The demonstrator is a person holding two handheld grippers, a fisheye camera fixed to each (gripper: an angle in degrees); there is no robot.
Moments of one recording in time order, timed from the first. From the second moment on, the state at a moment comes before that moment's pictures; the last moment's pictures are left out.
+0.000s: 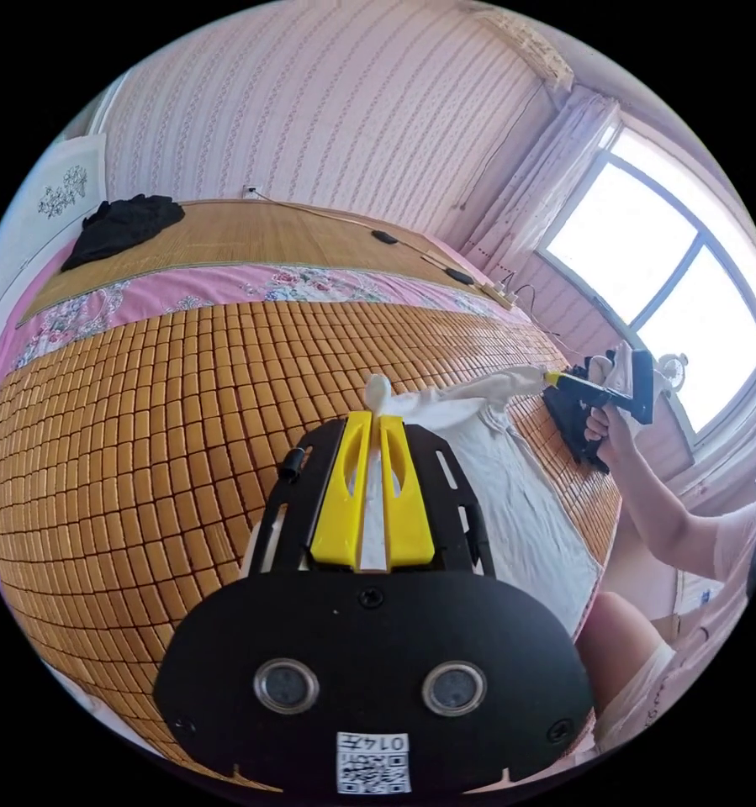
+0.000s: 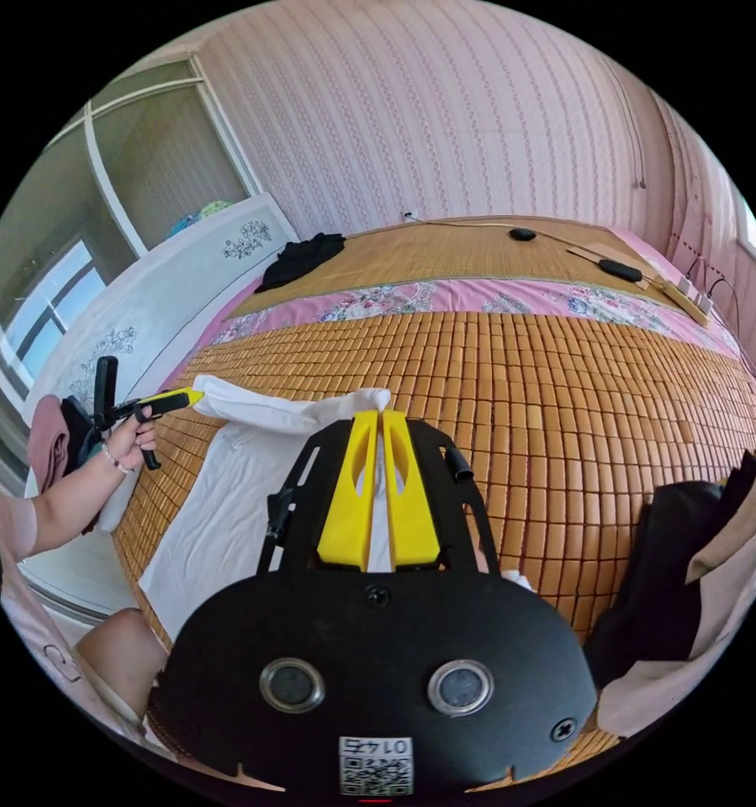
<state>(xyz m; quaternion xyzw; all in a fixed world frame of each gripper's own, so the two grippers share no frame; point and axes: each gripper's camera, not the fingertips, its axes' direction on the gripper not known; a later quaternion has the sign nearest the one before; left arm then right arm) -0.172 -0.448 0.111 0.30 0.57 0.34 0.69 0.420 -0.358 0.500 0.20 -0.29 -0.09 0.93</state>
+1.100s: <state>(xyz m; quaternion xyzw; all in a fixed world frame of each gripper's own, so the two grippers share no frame) -0.238 -0.226 0.313 0.16 0.56 0.33 0.74 0.436 -0.110 0.587 0.02 -0.30 -0.06 0.95</state>
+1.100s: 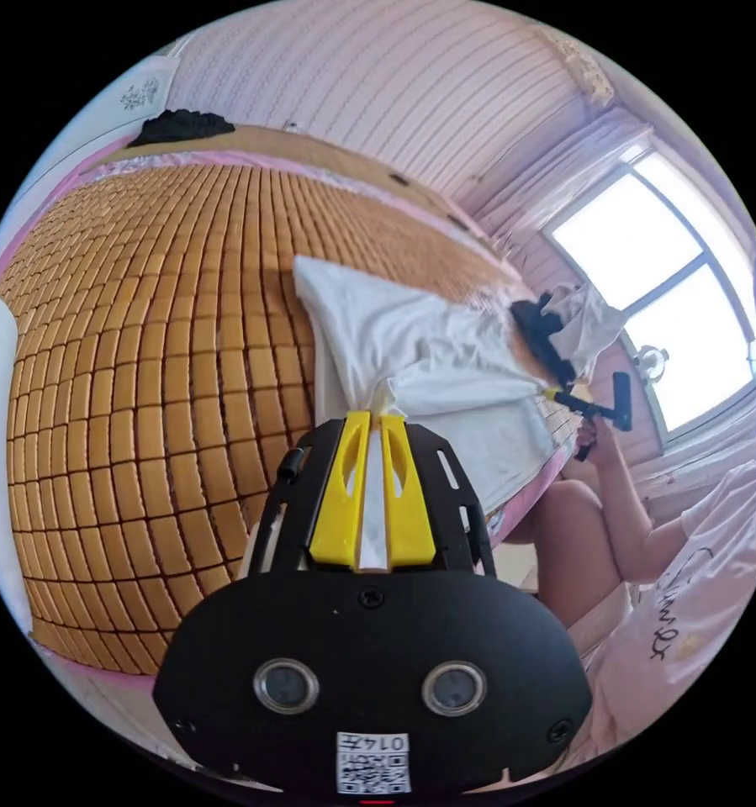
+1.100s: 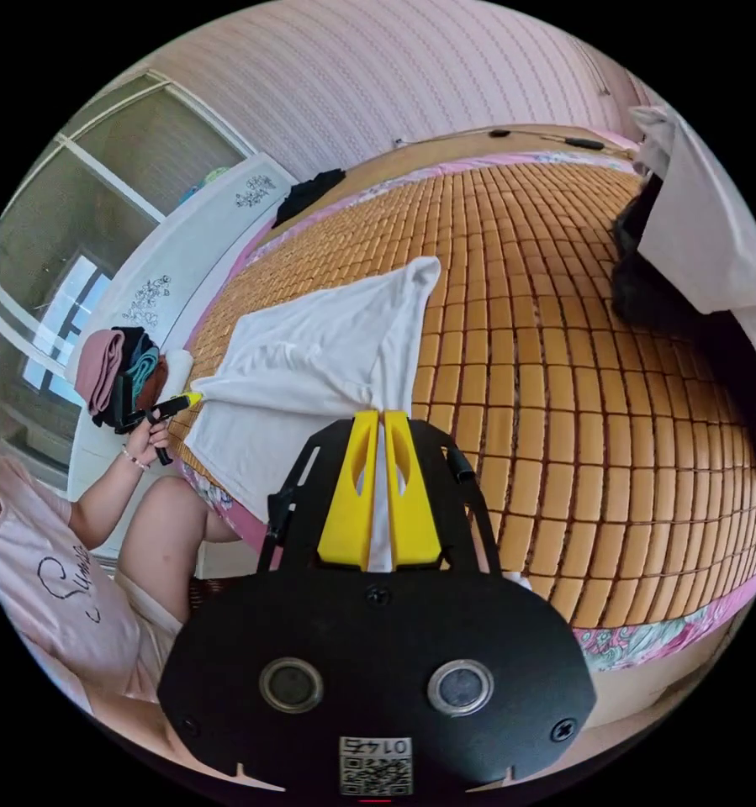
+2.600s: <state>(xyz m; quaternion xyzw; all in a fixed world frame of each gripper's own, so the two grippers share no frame) -0.089 -0.026 0.271 0.15 0.49 0.47 0.71 0.357 -0.119 0.630 0.01 -0.48 -0.51 0.71</state>
